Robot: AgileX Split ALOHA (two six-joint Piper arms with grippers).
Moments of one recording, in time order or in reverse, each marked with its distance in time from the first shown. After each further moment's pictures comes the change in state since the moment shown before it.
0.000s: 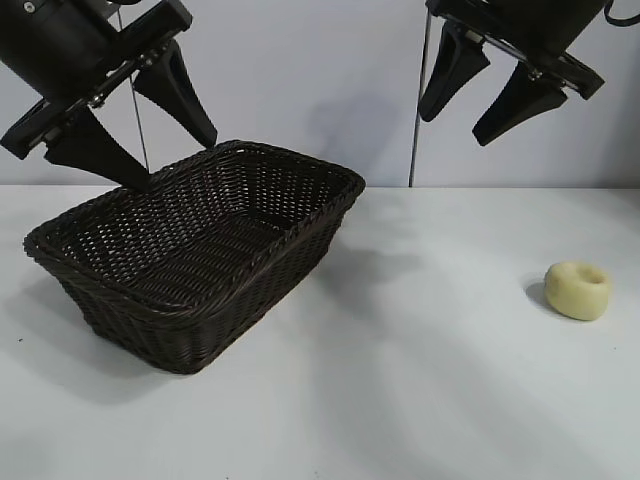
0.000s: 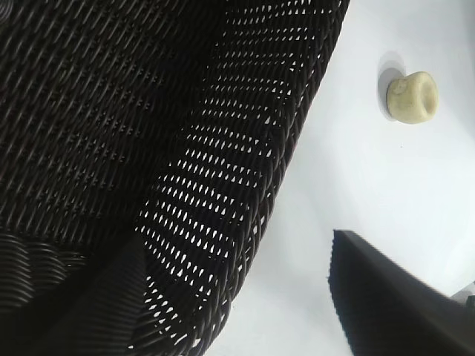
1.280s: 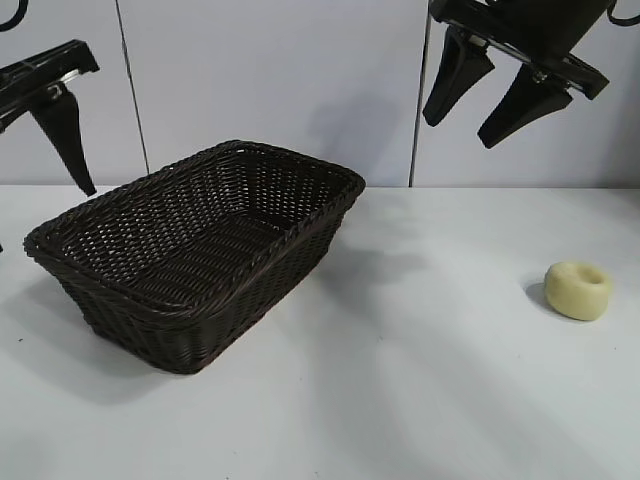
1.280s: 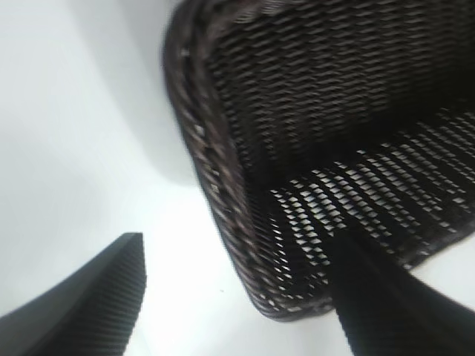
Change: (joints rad) left arm 0.000 -0.169 0.240 0.432 -0.137 -0.908; right arm 0.000 0.000 0.000 -0.023 0.006 0.000
